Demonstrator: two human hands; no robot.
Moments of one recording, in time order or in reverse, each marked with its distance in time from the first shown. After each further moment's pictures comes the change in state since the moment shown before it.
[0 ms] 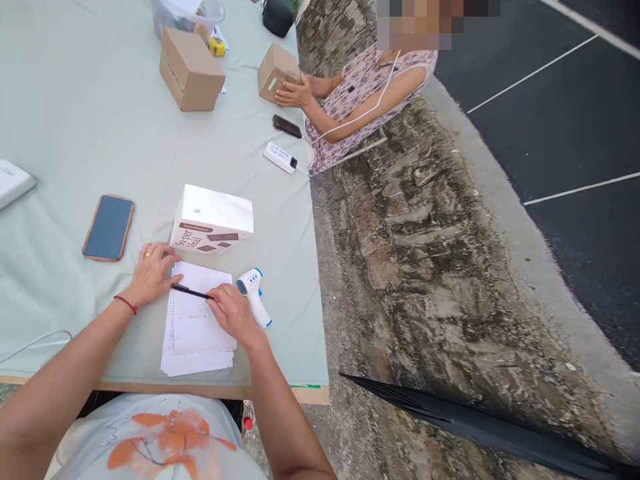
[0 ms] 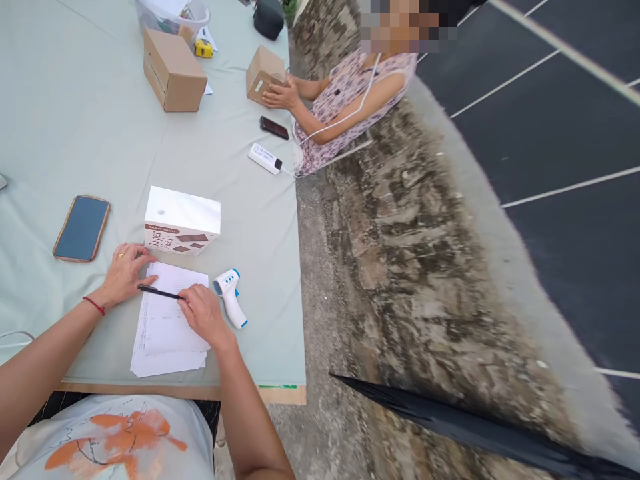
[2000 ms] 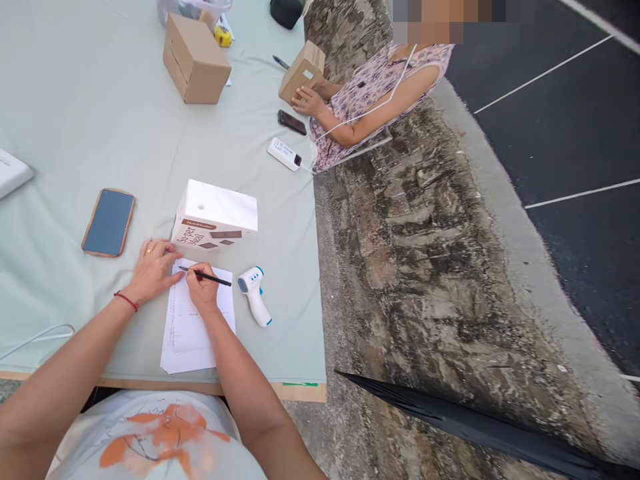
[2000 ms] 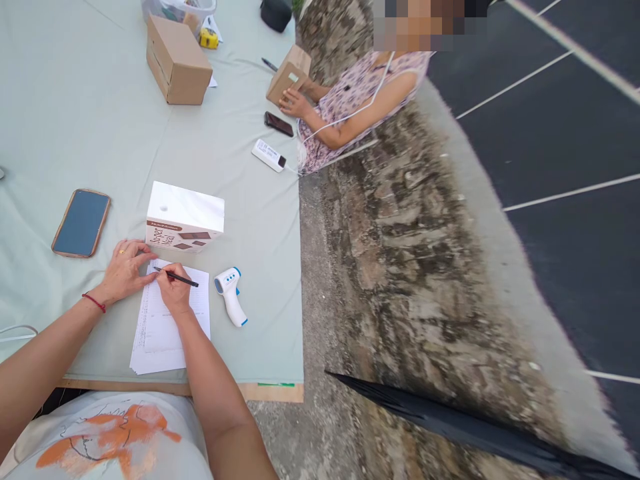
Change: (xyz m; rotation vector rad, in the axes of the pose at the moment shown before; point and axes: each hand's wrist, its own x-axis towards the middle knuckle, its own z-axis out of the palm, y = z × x) left_hand -0.002 -0.001 0.004 -0.016 0.032 0.011; right_hand 0.059 0.000 0.094 0.551 0.512 0.348
